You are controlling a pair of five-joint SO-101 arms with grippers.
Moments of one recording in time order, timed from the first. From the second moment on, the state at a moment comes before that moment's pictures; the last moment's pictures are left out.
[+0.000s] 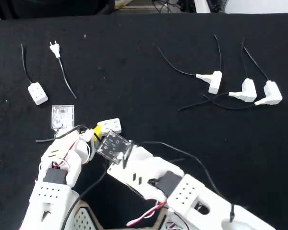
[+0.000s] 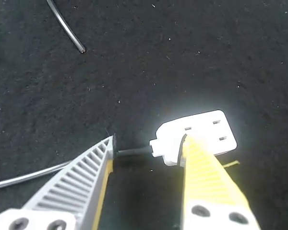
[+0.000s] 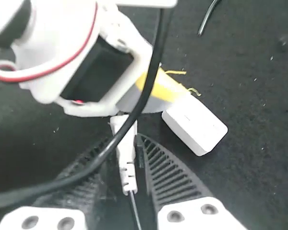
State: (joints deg) left arm 1.7 -74.3 95.3 23.9 5.5; right arm -50.9 -61.8 86.7 20.5 9.9
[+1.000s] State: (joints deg) left arm -2.6 -74.3 94.5 23.8 5.4; right arm -43.8 -67.3 86.5 31.7 6.8
